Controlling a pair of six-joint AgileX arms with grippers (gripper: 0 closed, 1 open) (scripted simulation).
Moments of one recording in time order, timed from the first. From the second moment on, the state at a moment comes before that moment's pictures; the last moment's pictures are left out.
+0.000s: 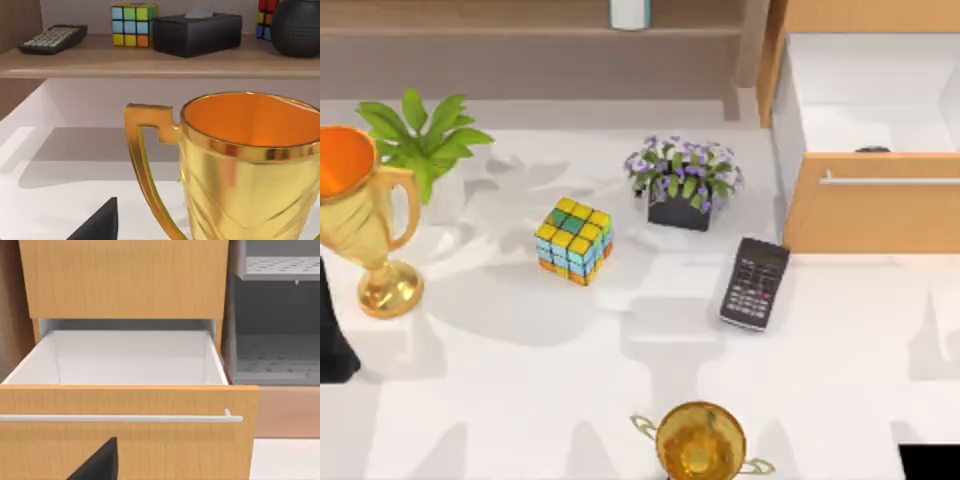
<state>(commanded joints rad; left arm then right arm) 0.00 0.00 0.00 0.00 0.00 0.00 0.00 0.00 0.00 0.00 0.00 0.00</state>
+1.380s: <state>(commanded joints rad) 0.00 0.00 0.00 0.00 0.00 0.00 0.10 1.81 1.63 -0.90 0.00 -0.07</state>
